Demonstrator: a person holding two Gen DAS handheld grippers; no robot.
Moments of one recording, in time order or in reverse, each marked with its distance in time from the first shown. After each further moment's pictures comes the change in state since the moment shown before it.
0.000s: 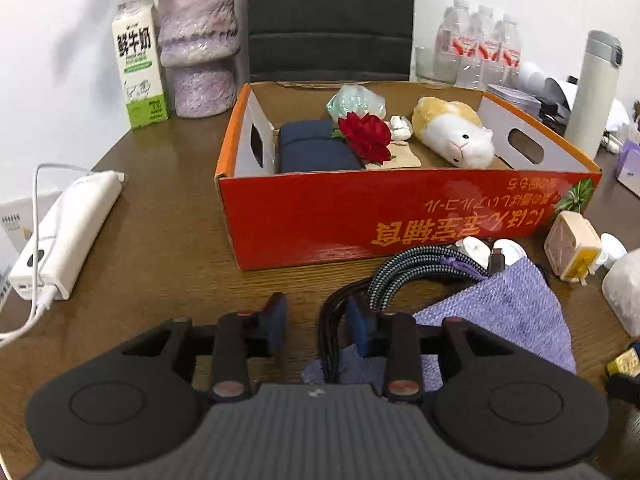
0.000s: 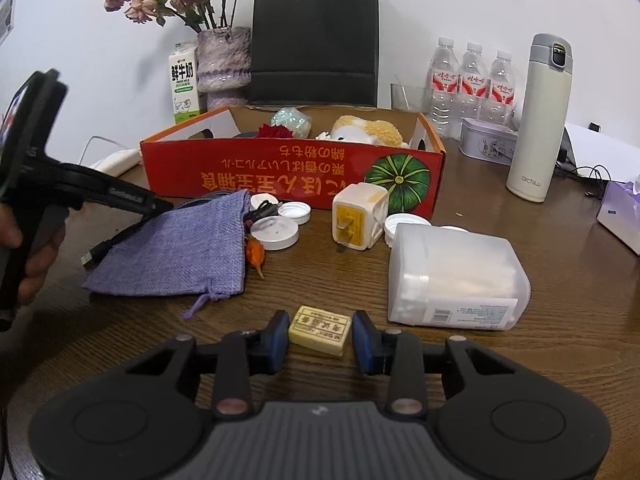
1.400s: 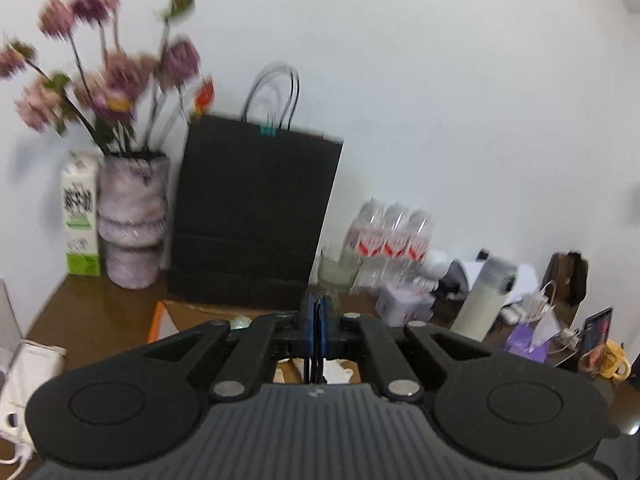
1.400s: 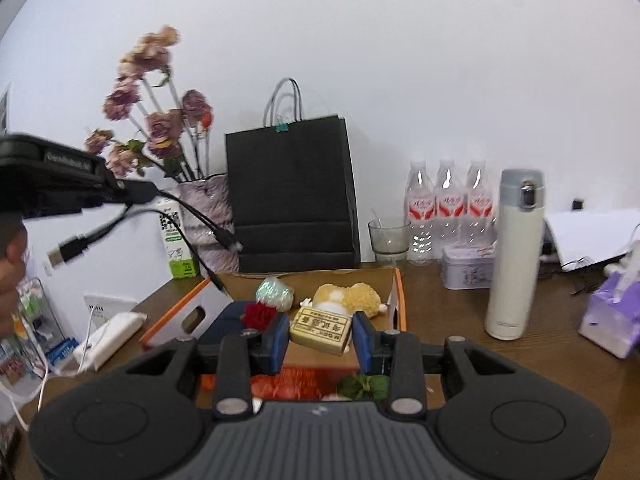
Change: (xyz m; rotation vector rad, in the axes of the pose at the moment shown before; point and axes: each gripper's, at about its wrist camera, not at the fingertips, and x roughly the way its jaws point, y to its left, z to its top) left arm -0.095 -0.044 0.160 -0.131 -0.317 -0.245; right arm -0.025 -0.060 0.132 0.152 -0.267 0.060
